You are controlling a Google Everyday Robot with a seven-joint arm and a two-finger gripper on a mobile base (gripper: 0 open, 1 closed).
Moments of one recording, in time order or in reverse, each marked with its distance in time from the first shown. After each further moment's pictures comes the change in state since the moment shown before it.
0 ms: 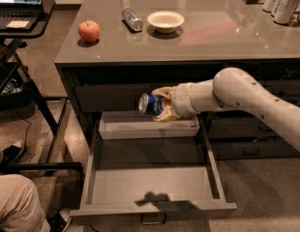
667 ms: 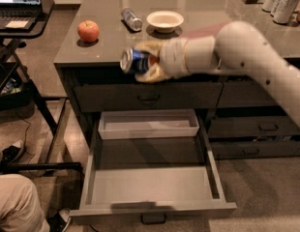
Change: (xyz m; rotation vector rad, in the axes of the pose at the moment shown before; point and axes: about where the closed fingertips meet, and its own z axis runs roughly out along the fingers) arm -0.110 -0.096 -0.047 0.153 -0.179 -0.171
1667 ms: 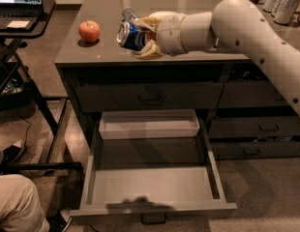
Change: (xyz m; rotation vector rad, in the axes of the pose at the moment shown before) arm -0.015 -0.066 0.004 0.085 0.017 0.026
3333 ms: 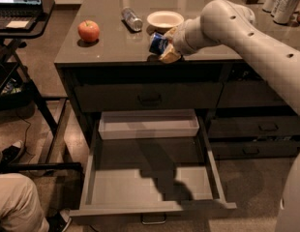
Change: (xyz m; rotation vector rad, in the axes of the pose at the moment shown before) arm 0.164 -0.016 0.011 -0.013 0.454 0.253
